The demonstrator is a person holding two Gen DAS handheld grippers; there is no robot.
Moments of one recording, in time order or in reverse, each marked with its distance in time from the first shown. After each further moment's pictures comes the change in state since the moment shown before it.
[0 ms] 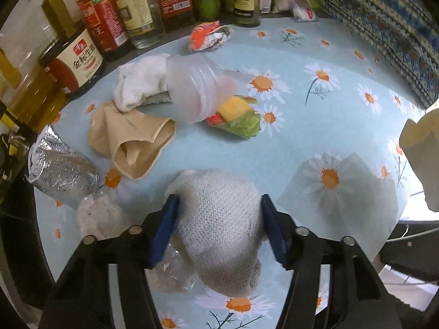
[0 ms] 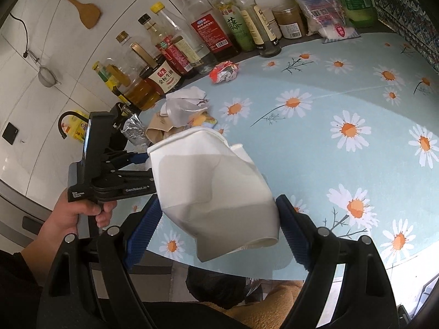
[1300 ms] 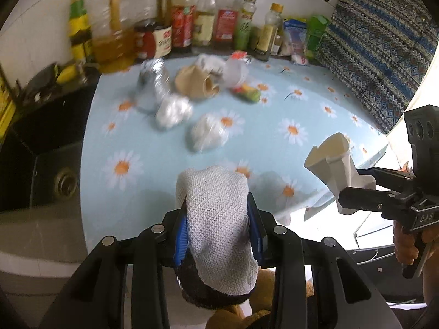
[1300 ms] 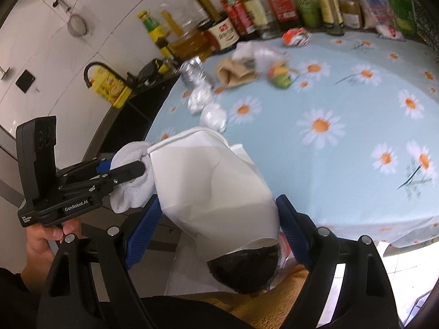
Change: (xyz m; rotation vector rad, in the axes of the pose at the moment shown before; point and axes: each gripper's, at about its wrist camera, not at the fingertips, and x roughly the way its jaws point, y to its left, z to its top) left arm -0.131 0.027 -0.176 -0.238 -0.208 -0.086; right arm 0.039 0.119 -0.086 -0.149 0.106 0.053
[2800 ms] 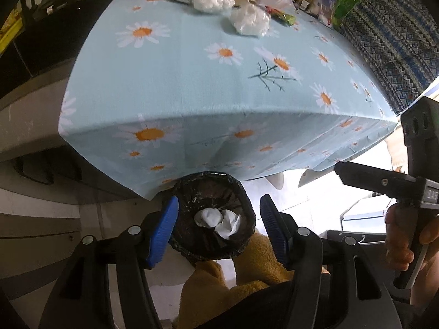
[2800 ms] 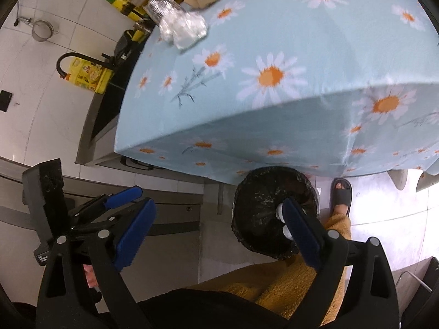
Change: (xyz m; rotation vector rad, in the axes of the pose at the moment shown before) left arm 0.042 0.039 -0.103 -0.156 0.203 -0.054; right arm 0.064 -0.004 -0.069 0.225 0.121 0.036
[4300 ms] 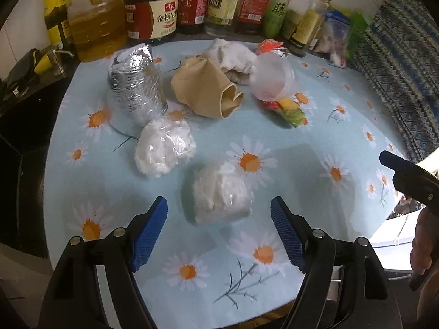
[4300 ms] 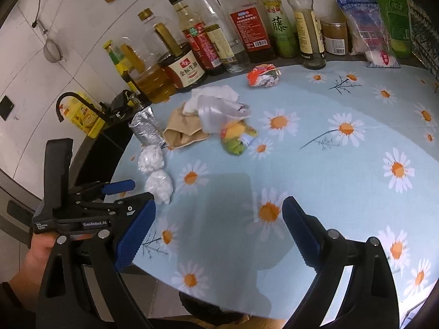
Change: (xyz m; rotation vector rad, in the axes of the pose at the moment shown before) left arm 0.035 -0.047 0.200 0.050 -0.088 0.080; right arm -0.076 -0.038 0.180 -0.202 -0.229 -0.099
